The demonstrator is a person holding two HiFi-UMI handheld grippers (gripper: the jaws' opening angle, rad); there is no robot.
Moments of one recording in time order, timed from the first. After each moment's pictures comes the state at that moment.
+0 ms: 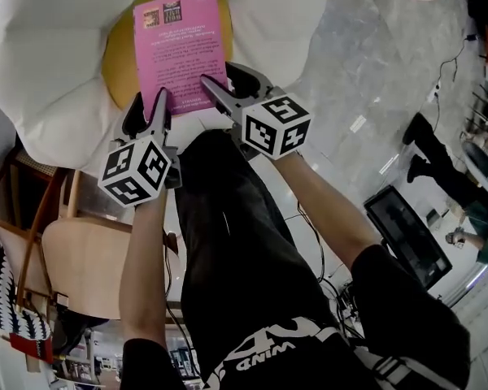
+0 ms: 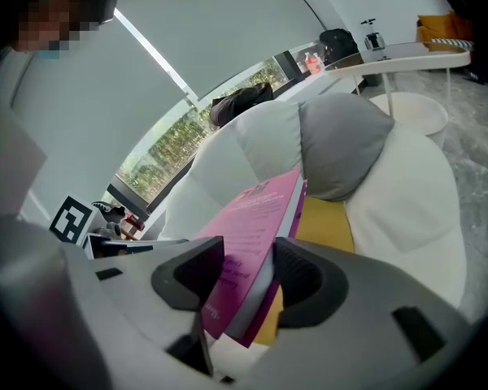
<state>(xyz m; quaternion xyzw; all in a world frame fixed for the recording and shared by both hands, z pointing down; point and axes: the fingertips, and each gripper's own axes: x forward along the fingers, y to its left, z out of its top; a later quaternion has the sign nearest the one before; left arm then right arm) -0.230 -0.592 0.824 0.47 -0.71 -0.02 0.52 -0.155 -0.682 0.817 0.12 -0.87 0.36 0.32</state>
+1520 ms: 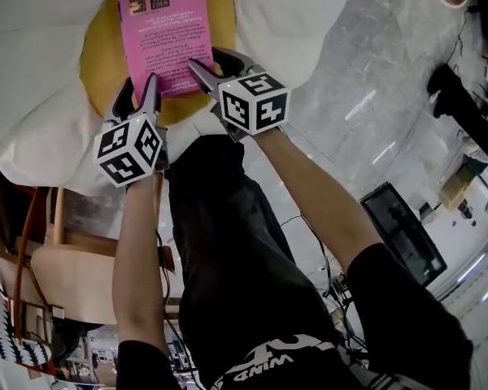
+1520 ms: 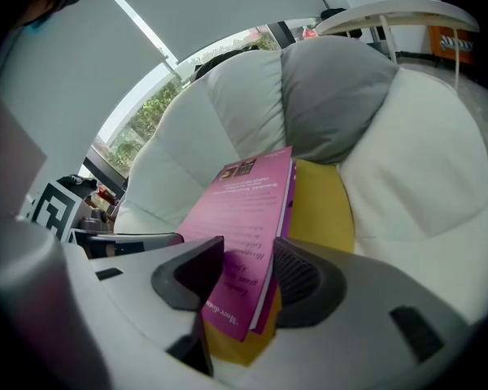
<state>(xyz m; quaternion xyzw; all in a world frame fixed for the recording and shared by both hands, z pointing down) -0.239 -0.598 0.952 0.47 -0.71 0.03 0.52 -0.164 -0.688 0.955 0.12 -0.85 0.35 0.39</state>
